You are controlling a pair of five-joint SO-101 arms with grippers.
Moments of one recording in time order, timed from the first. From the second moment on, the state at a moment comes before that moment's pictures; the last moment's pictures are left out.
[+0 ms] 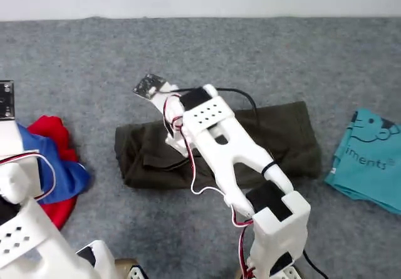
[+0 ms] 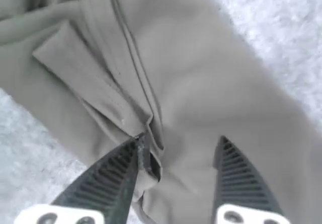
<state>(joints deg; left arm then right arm) -38.5 -46.2 14.9 99.4 -16.7 -35.2 17.1 -8.4 79.5 21.2</state>
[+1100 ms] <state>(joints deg) -38.5 -46.2 14.9 99.3 -16.7 -38.6 35.3 -30.5 83.6 29.5</state>
